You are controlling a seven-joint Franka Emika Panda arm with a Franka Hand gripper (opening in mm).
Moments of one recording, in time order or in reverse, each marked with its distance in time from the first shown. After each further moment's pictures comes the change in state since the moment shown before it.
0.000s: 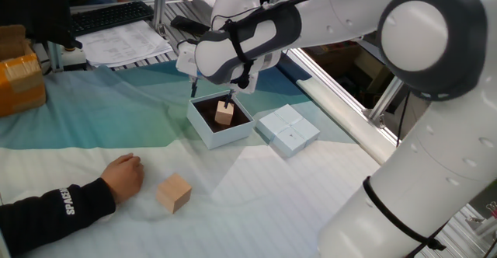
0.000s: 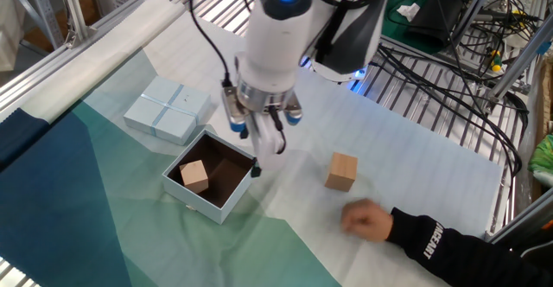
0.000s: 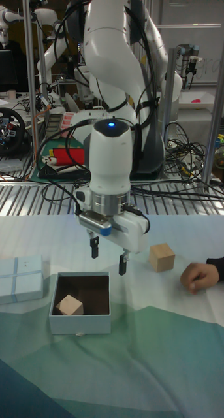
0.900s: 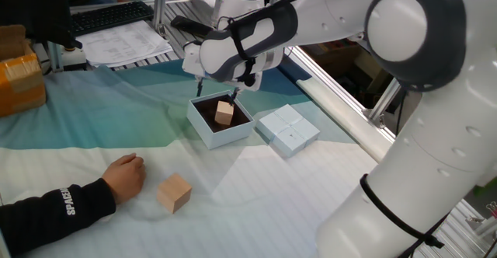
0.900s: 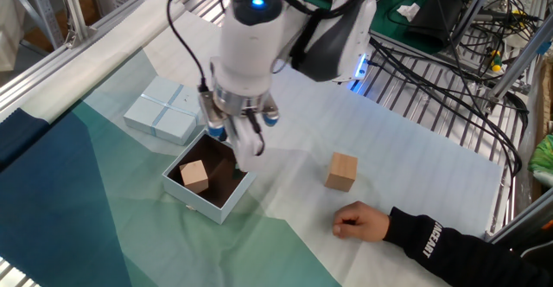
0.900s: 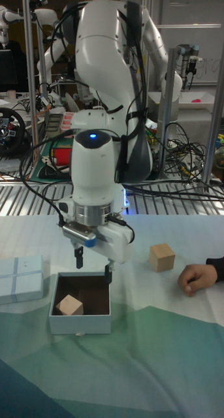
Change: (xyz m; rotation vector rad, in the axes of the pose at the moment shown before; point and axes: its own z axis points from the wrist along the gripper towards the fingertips) arm -0.030 -0.016 0.017 -0.002 -0.004 -0.060
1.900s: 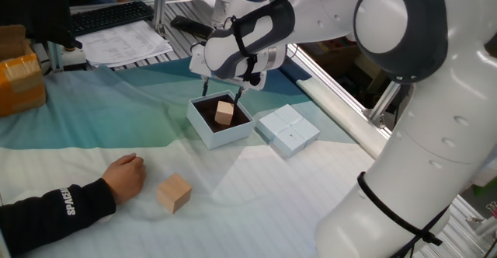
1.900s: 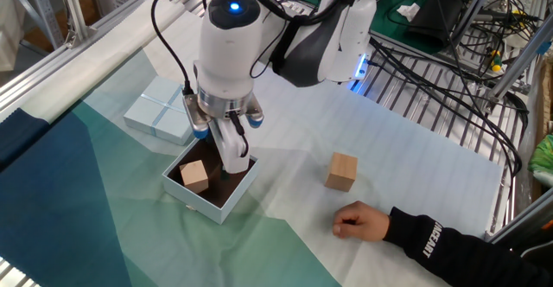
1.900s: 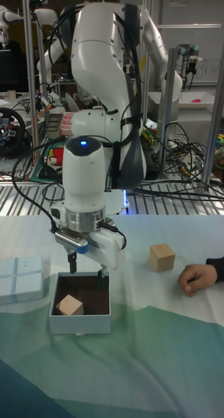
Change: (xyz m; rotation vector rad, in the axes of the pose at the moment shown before) arm -0.015 -0.011 0.014 0.000 0.010 -0.009
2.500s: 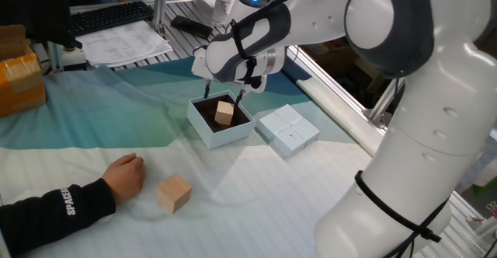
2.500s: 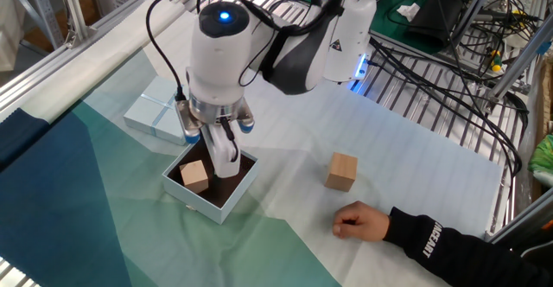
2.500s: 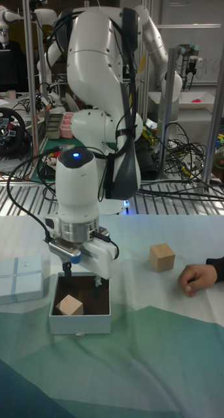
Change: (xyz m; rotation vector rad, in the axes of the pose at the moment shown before) arm -0.013 -0.007 0.025 -0.009 -0.002 0.008
